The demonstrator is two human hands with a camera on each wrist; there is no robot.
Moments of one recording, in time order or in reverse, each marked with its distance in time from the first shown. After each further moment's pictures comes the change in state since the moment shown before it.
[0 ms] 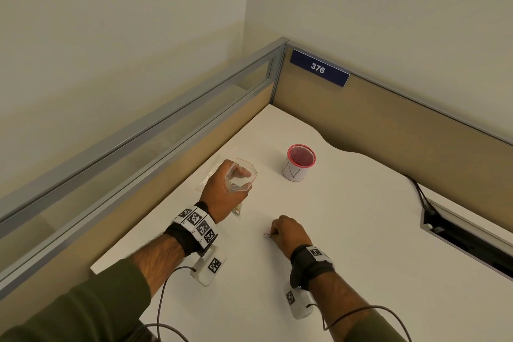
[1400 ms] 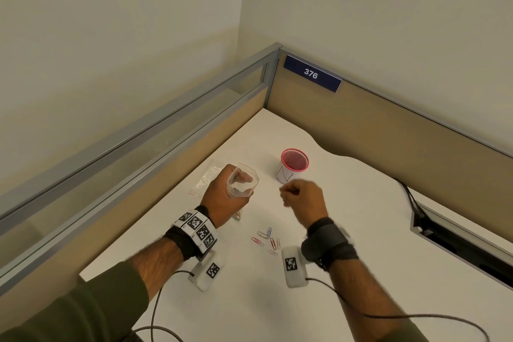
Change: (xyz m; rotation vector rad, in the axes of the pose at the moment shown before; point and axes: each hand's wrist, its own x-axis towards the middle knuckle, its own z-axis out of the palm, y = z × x) left_hand -0.003 0.009 0.010 0.007 -0.041 0.042; right_hand -0.014 -0.021 -0.111 0.547 0.374 0.079
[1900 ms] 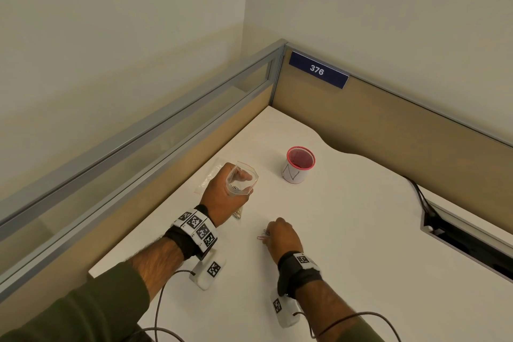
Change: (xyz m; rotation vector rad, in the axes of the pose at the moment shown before) left_hand 0.002 -0.008 -0.006 -0.011 0.024 -0.038; right_hand -0.024 0.070 0.106 -0.568 -0.306 0.048
